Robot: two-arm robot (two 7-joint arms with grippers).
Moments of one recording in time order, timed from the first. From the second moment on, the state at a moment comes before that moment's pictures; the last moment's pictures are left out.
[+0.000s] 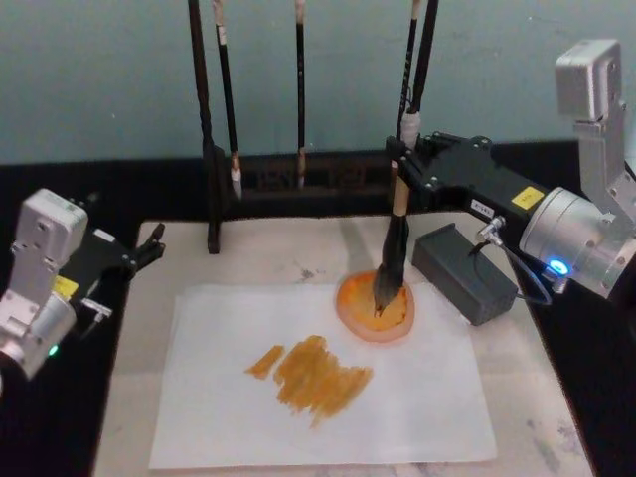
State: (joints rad) left arm -0.20 0.60 0.45 -1.41 -0.25 -0.12 0.03; right arm 0.33 0.67 -0.53 -1.76 0.69 0.11 0.22
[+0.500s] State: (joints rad) left arm -0.20 0.60 0.45 -1.41 -0.25 -0.12 0.03; right arm 0.34 0.67 -0.54 -1.77 0.66 0.11 0.24
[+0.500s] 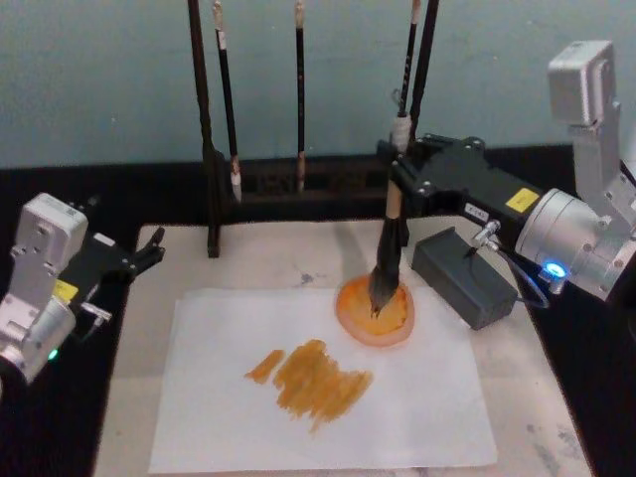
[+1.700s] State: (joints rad) left arm -0.20 0.60 0.45 -1.41 -0.25 -0.12 0.03; right arm 0.24 0.61 -0.60 -1.83 0.52 0.08 0.36
